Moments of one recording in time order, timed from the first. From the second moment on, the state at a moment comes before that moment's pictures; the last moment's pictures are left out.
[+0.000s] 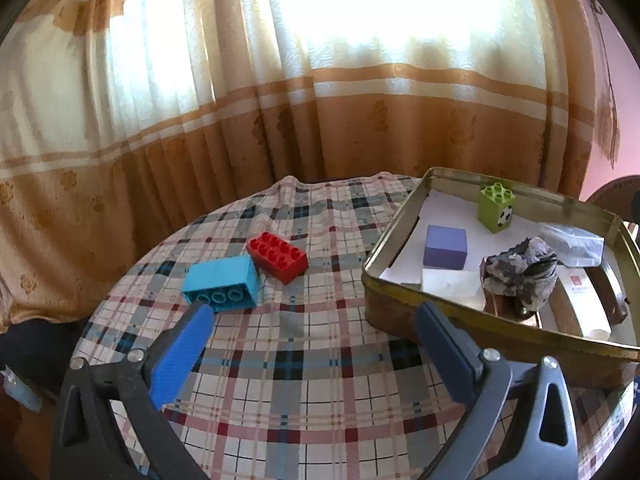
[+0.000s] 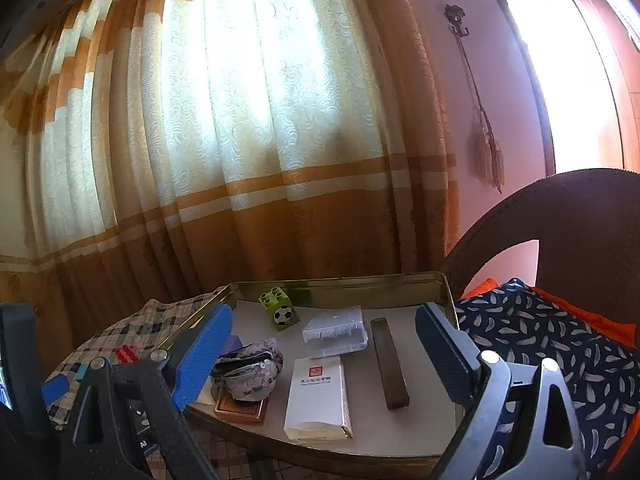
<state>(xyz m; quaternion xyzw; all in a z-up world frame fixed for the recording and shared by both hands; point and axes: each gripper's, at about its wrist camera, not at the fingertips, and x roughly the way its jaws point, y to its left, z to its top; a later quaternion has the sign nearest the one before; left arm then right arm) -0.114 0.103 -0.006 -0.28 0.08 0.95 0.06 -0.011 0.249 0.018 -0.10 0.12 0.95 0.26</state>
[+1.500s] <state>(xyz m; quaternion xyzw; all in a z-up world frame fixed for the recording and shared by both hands) -0.138 0.024 -0.007 -0.31 0.03 0.95 0.02 -0.042 0.169 0.020 -0.11 0.12 0.96 0.21</state>
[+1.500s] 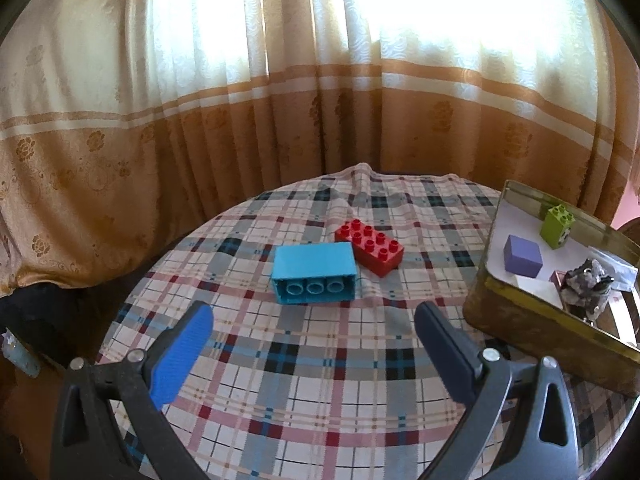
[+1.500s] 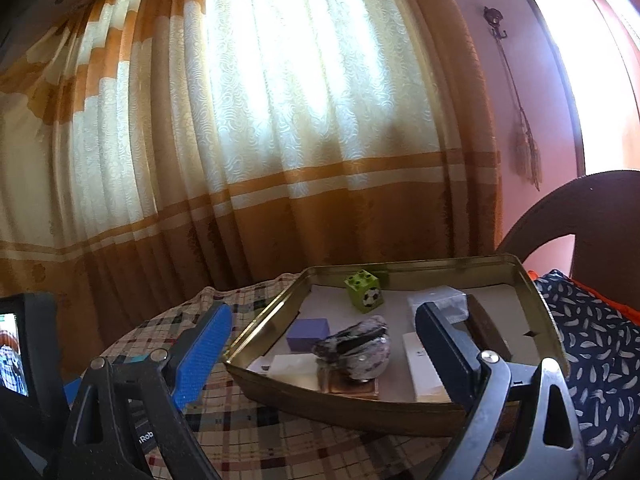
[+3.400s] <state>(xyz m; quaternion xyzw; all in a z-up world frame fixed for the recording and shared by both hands) -0.262 -0.020 -0.039 -0.42 -0.07 0.90 0.05 -0.119 0.122 0.007 -0.14 0.08 0.98 0.15</state>
